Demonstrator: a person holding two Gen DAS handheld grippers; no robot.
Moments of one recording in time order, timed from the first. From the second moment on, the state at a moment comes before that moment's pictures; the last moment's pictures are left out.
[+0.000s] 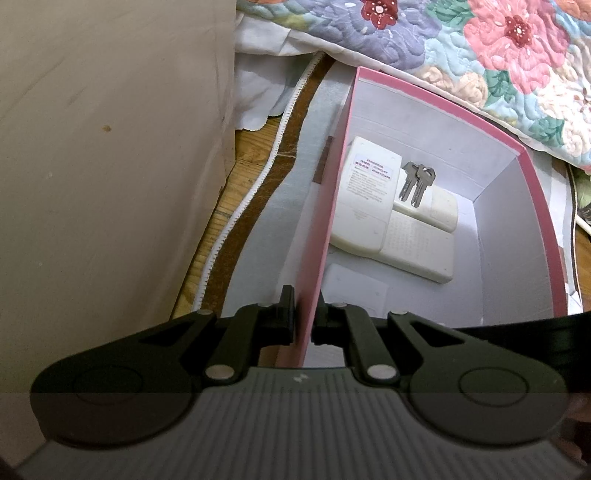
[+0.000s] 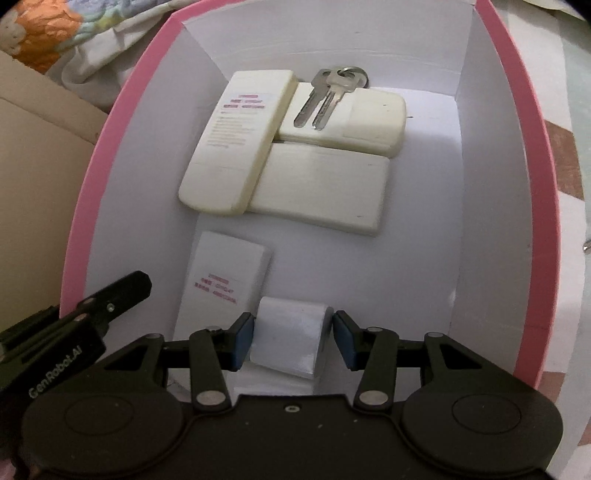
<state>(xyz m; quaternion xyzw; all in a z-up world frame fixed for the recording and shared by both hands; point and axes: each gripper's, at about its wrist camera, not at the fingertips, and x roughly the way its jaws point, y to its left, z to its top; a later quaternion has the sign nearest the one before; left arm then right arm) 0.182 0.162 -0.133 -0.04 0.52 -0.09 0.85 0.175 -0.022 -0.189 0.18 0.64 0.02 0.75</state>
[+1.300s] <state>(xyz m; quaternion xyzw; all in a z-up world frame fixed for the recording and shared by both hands) 0.182 0.158 -0.134 -0.01 0.51 -0.08 0.85 0.144 -0.255 -0.189 0.14 0.55 -0.07 0.82</state>
